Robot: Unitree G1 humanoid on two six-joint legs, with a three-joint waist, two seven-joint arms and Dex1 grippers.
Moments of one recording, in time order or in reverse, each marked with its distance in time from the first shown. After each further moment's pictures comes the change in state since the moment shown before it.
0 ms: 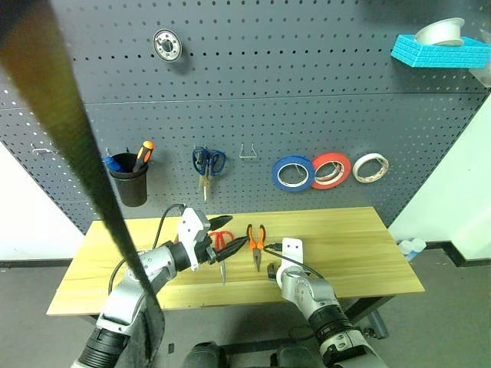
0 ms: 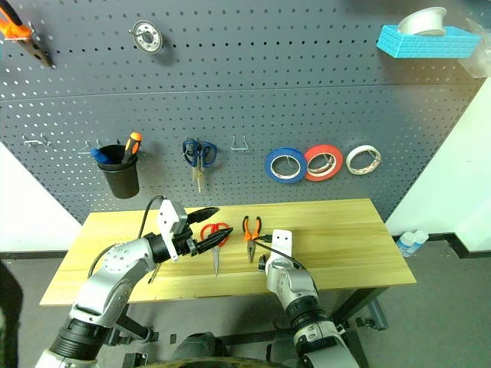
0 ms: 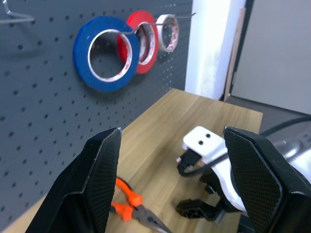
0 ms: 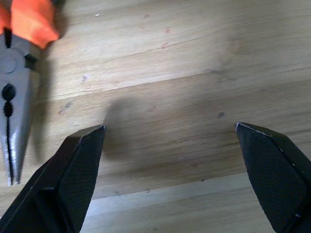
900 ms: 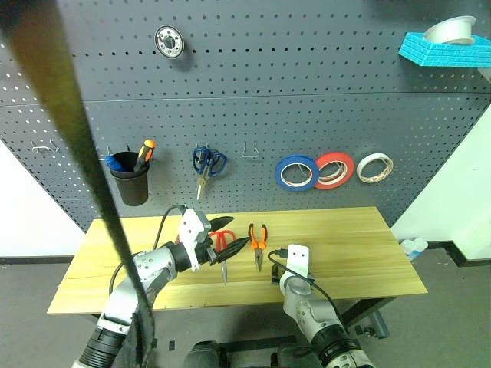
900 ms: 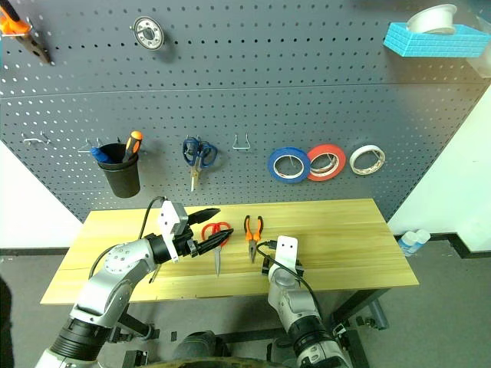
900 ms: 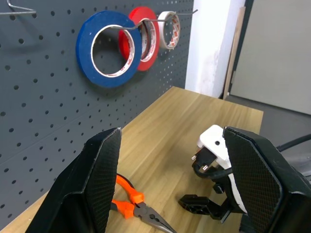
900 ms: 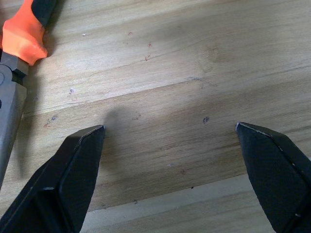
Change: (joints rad) left arm 0.005 -0.001 -0.001 0.010 0.002 0.001 0.004; right arm 0.118 -0.016 0.068 0.001 -0.026 -0.283 0.001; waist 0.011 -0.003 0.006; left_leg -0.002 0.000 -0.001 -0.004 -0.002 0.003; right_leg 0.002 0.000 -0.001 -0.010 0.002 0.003
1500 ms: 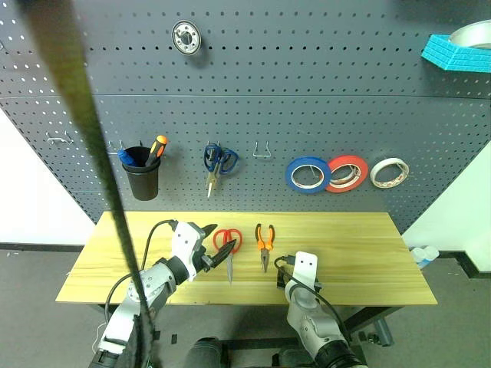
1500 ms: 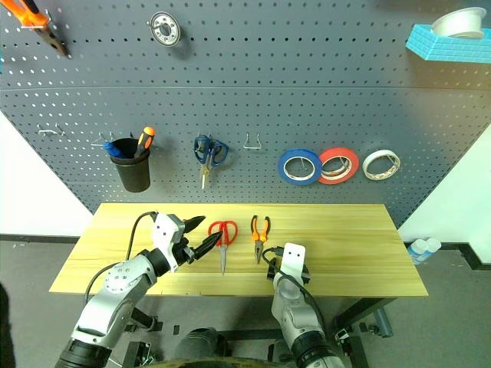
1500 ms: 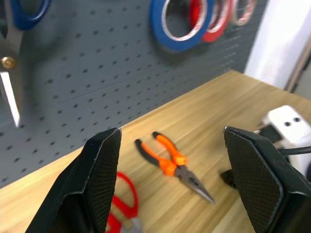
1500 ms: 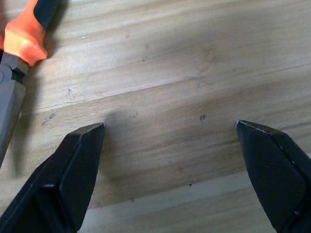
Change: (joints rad) left arm 0.129 -0.066 0.025 -0.015 0.111 -0.027 0.218; right arm 0.079 -0.009 0.009 0.015 -0.015 -0.179 0.000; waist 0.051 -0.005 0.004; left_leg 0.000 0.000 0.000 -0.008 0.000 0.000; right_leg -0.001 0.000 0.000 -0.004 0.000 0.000
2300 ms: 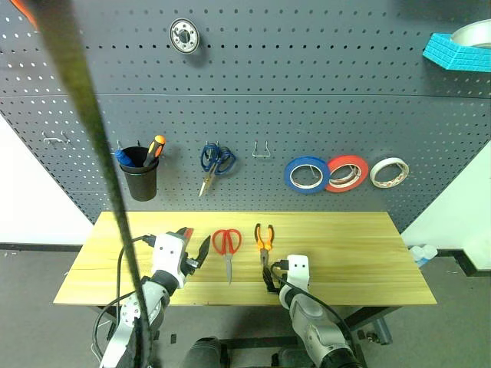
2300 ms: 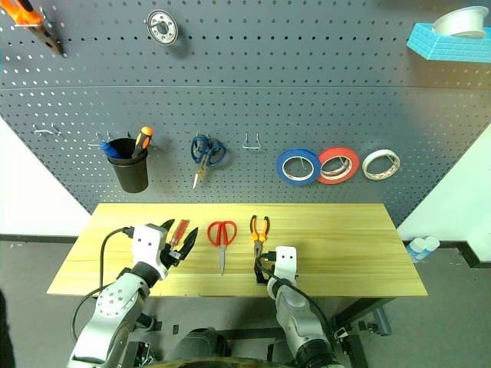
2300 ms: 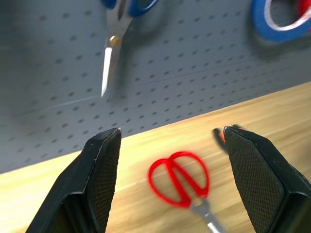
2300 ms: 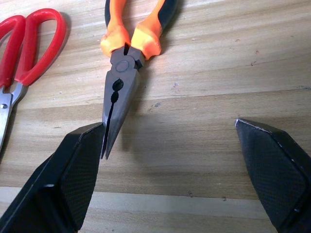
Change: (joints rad) left arm 0.161 -0.094 0.068 -0.069 0.150 -0.071 0.306; right arm 0.045 -0.019 -0.001 0.006 -0.026 -0.096 0.428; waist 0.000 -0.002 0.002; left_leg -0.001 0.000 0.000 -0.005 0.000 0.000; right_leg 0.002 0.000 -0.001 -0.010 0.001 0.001
